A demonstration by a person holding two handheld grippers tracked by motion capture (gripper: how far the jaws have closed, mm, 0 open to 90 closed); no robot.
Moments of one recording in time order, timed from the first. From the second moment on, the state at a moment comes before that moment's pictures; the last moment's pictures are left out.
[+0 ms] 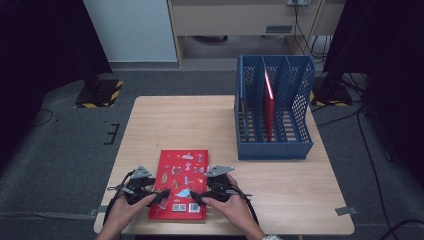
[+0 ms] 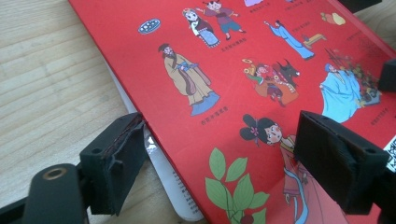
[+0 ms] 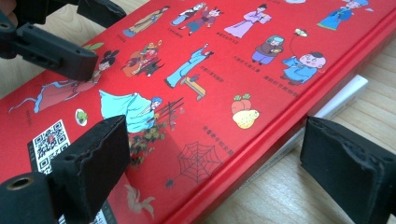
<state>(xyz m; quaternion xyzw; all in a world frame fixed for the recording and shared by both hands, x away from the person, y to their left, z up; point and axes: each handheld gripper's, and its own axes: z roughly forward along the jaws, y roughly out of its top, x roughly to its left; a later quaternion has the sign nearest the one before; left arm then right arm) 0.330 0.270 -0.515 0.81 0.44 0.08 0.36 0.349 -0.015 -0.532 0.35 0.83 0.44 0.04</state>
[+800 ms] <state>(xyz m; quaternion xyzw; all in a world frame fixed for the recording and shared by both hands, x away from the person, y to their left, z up) 0.392 0.273 -0.527 0.82 0.42 0.05 0.39 0.319 -0.014 -0.529 0.36 0.83 0.42 0.02</state>
